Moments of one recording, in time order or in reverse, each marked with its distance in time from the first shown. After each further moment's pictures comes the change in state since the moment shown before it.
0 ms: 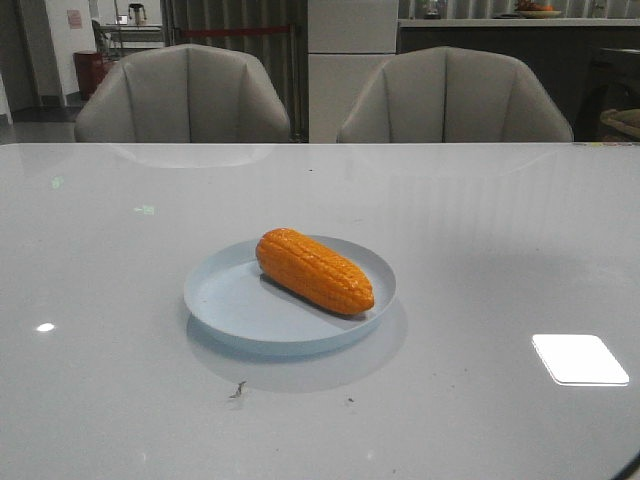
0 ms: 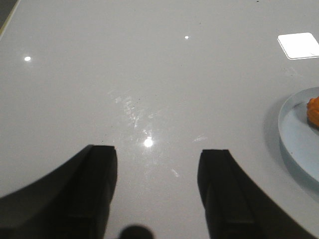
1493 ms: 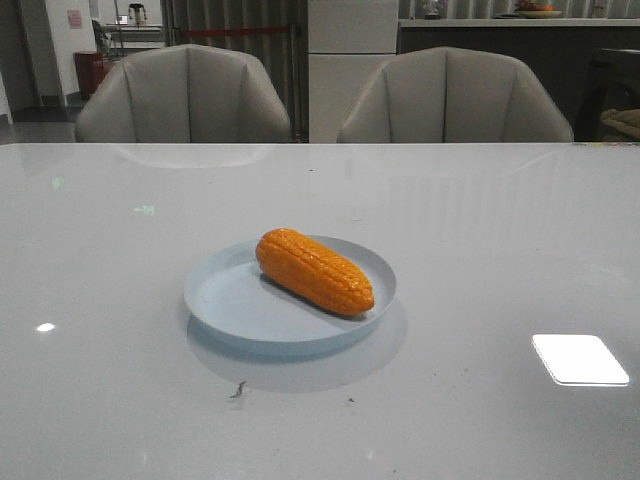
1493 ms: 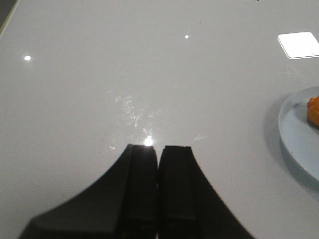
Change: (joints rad) left arm 0.000 0.000 0.000 0.000 0.004 0.000; right arm -0.007 -0.514 0.629 0.137 -0.210 -0.007
